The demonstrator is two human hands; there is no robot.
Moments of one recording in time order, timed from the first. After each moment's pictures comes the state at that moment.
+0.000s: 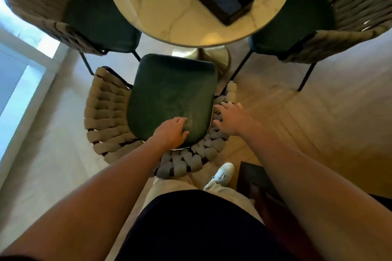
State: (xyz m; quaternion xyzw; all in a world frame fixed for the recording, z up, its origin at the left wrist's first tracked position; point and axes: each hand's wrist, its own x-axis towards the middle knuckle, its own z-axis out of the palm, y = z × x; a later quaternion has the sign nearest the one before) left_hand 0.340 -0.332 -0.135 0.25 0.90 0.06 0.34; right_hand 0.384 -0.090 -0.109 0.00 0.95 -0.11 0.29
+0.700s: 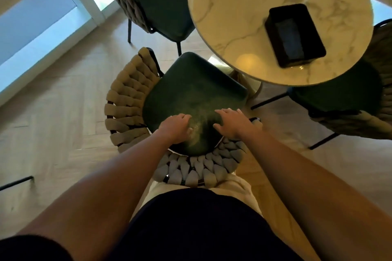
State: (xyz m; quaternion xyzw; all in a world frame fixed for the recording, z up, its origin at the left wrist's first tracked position) left_hand 0.304 -0.358 -0.137 0.08 0.93 0.13 0.33; right_hand 0.266 -0.137 -0.099 -0.15 0.92 -0.07 0.36
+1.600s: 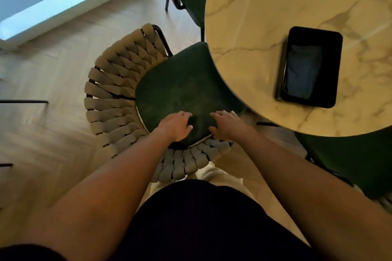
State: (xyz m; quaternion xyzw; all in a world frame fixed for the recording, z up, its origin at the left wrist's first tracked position) left_hand 0.252 -0.213 -0.143 -0.15 0.90 0.19 0.37; right_hand 0.144 -0.034 -0.145 -0.36 0.83 0.00 0.43
